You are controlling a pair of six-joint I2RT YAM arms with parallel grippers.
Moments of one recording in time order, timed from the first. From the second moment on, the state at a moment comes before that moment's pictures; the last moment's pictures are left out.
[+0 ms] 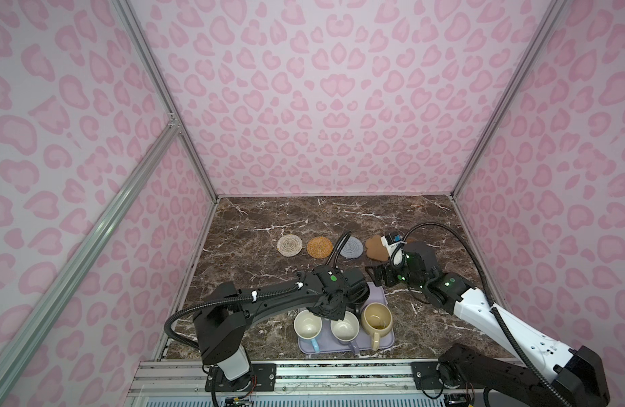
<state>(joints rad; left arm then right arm) -1.09 1.66 1.24 -1.07 -0.13 -0.84 0.56 1.06 0.76 -0.36 -0.07 0.23</state>
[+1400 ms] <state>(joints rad) -0.94 1.55 1.33 -1.21 -0.20 -0.76 0.61 1.06 0.81 -0.35 -0.15 0.23</state>
